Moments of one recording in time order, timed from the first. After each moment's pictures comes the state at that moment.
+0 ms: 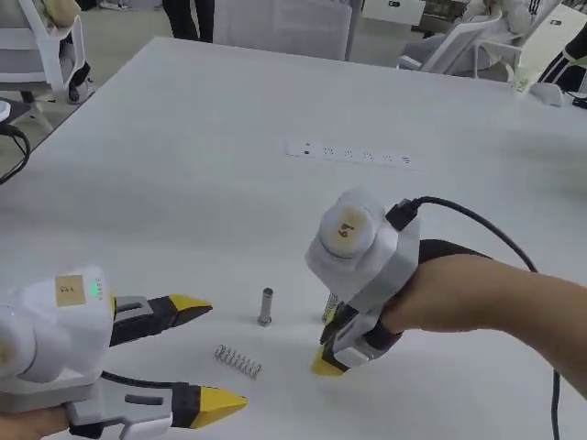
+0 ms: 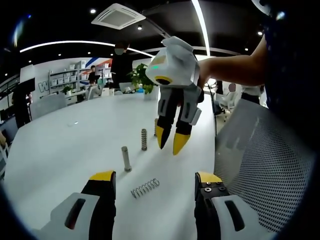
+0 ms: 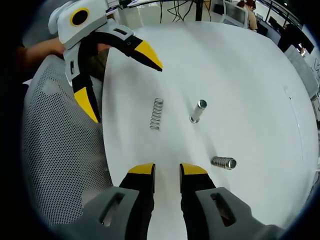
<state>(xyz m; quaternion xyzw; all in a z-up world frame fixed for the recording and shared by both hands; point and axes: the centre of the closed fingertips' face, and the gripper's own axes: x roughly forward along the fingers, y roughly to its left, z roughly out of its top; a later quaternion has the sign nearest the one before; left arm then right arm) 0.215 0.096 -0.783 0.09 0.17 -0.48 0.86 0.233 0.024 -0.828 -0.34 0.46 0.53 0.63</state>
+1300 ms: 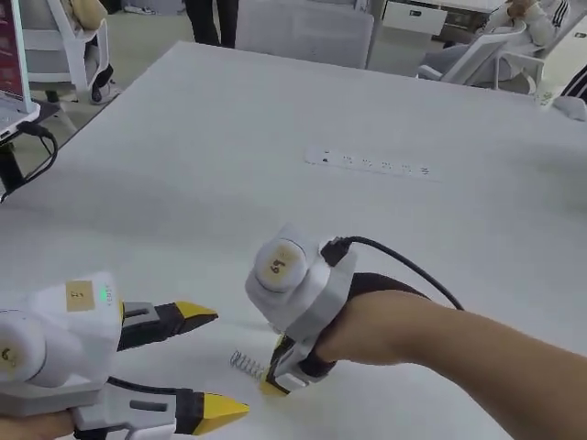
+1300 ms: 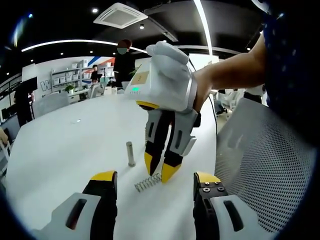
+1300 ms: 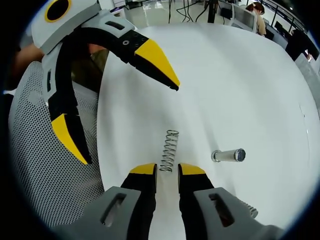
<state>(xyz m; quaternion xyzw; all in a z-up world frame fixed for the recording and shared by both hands) 0.217 0.106 -0.788 0.09 0.18 -0.47 0.86 0.229 0.083 -0.862 -0.34 0.45 0.55 0.62</state>
